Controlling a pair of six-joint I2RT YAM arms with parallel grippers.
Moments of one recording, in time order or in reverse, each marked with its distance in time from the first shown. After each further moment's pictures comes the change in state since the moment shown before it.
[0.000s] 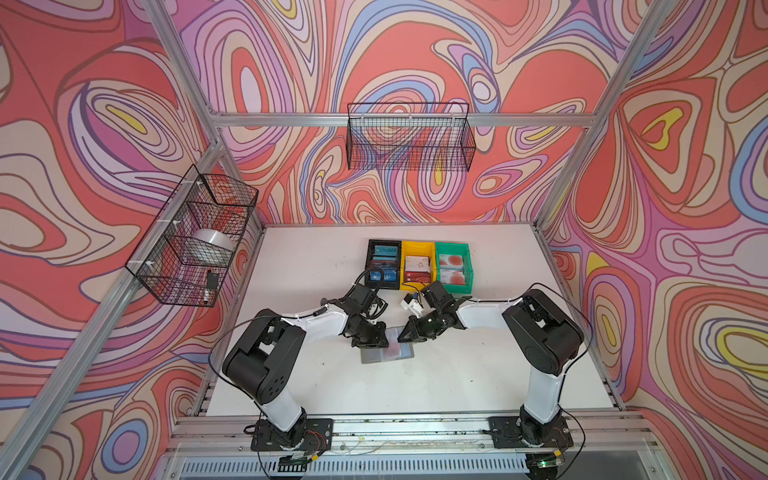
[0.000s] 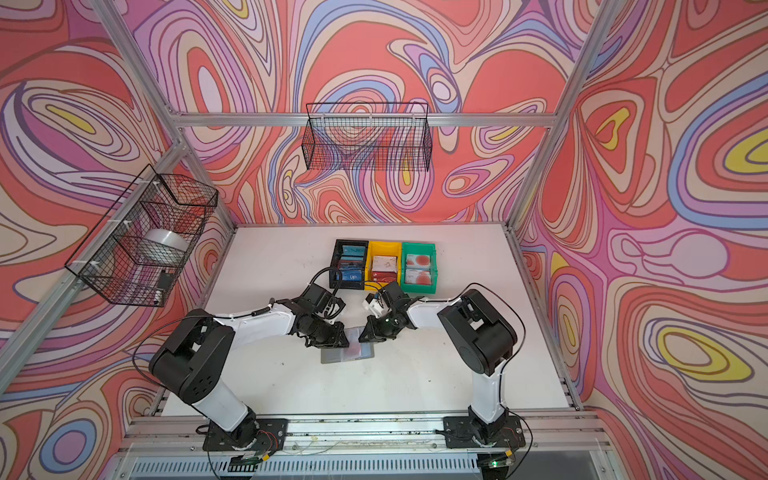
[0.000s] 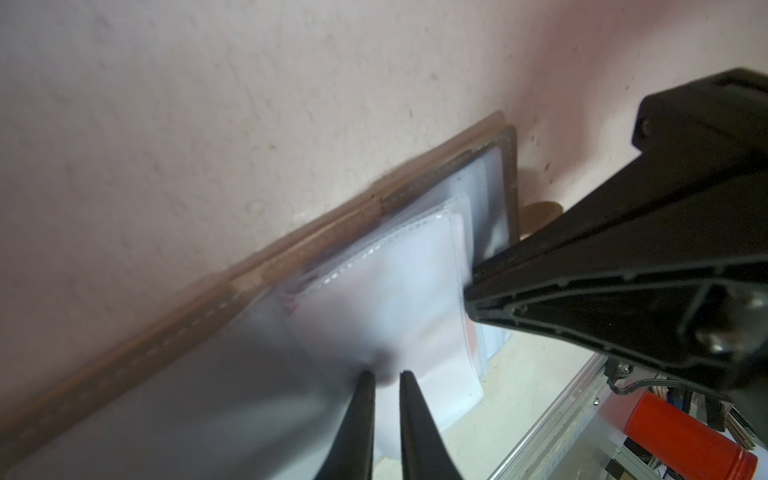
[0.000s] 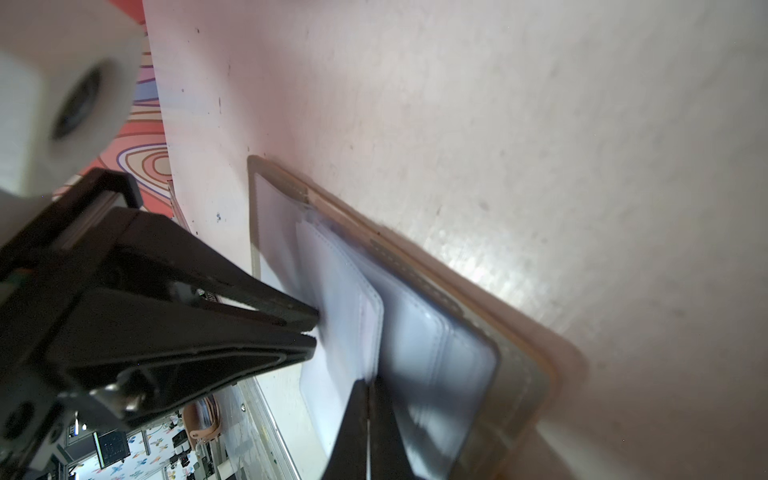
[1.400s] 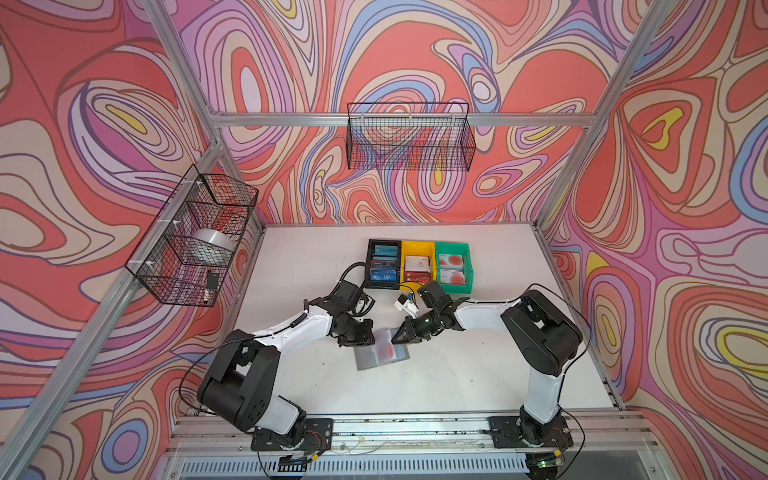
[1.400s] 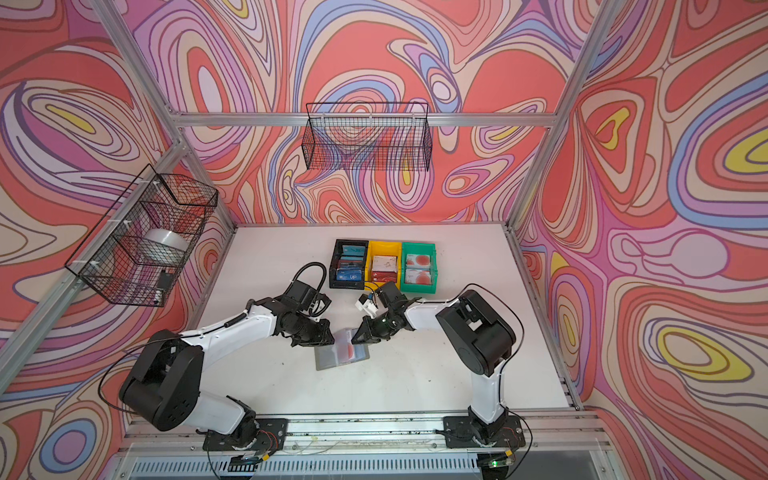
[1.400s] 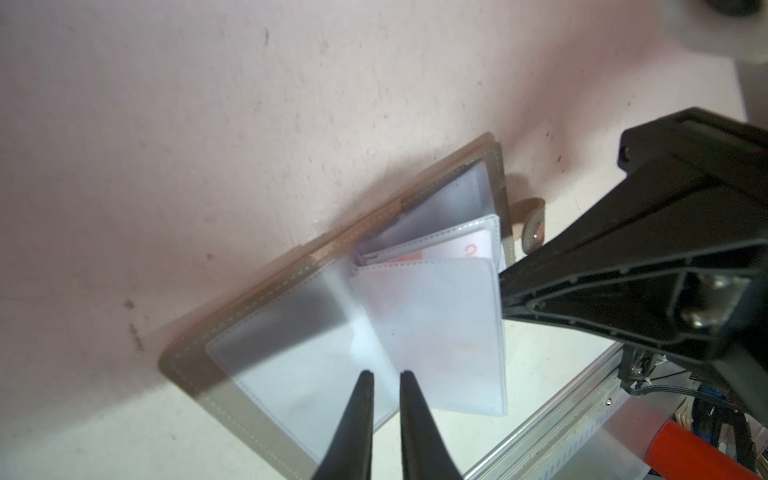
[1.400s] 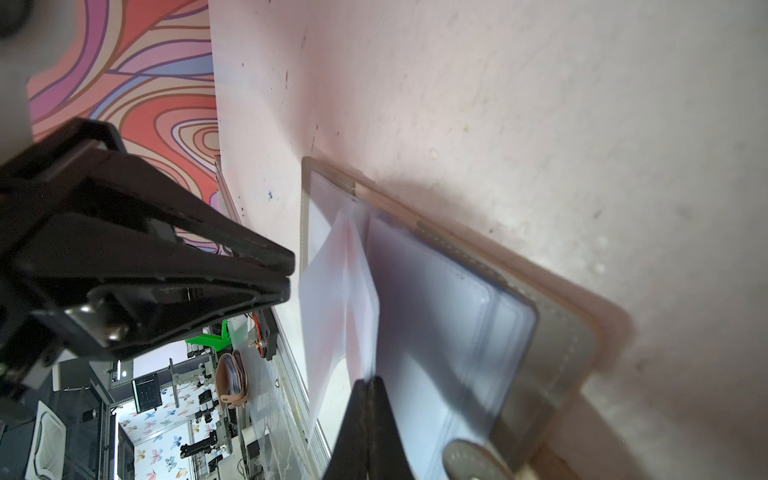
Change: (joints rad) left arm 0.077 -0.196 -0.017 -0.171 -0.084 0.031; right arm 0.025 0.000 0.009 0.045 -0.107 0.015
